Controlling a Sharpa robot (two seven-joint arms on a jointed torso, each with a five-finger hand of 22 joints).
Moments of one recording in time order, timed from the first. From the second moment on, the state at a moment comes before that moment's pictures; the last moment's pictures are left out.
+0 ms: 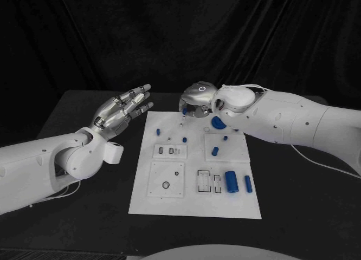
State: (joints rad) left arm 1.28 -0.92 -0.21 1.53 -0.04 0.01 0.68; left_hand 1.43 0.23 -0.24 0.28 0.59 0.36 0.08 0.09 0.04 0.07 0.06 0.25 0.04 0.04 0.10 0.12 0.02 0.16 0.05 0.24 0.03 0.02; right arm 1.38 -0.37 -0.21 0.96 -1.79 -0.32 0.16; right_hand 1.44 -0.07 0.36 0.06 0.15 1.05 0.08 0.11 0.15 1.13 0.04 0.07 0.06 1.43 -0.07 0.88 0.48 0.12 1.37 0.04 1.21 1.03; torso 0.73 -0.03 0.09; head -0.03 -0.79
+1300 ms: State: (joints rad) left arm 1.28 -0.91 -0.21 1.52 -0.04 0.01 0.68; left_hand 1.43 0.22 -0.24 0.28 0.59 0.37 0.09 0.09 0.05 0.07 0.06 0.26 0.04 0.04 0.10 0.12 0.02 0.16 0.05 0.24 0.03 0.02; right arm 1.35 -0.33 -0.21 0.89 -1.76 -0.31 0.16; right_hand 1.44 -0.08 0.36 0.07 0.15 1.03 0.08 0.10 0.15 1.12 0.04 0.06 0.06 1.41 -0.06 0.88 0.47 0.12 1.36 0.04 1.21 1.04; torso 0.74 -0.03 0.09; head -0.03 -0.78
